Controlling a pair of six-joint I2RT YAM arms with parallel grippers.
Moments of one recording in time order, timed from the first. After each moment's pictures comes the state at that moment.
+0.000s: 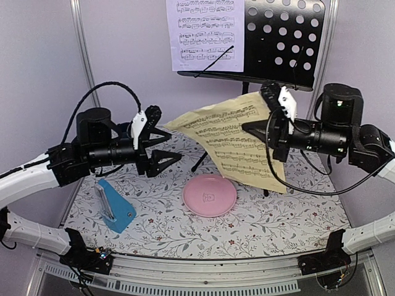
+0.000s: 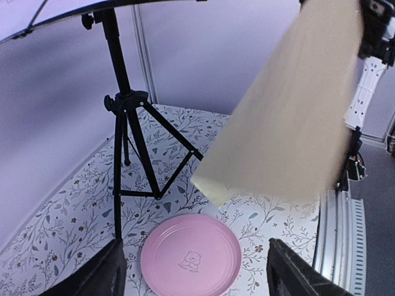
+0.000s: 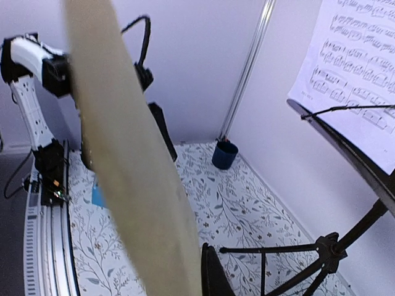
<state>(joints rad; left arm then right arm) -0.88 1.10 1.01 -0.14 0.23 0.12 1.06 1.08 1.29 -0.39 0.02 -0.28</state>
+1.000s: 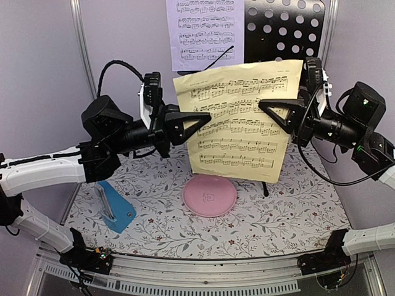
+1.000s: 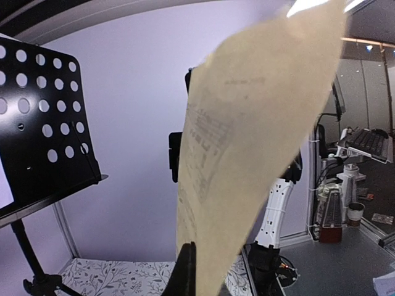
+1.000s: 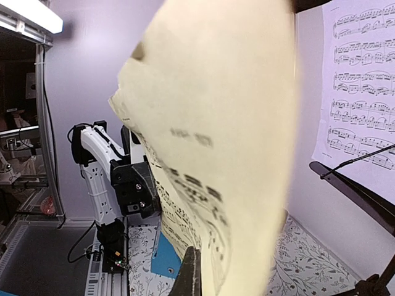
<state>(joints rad) -1.00 1.32 1.07 0.65 0.55 -0.09 0.86 0.97 1.15 -0.01 -0.43 0.03</state>
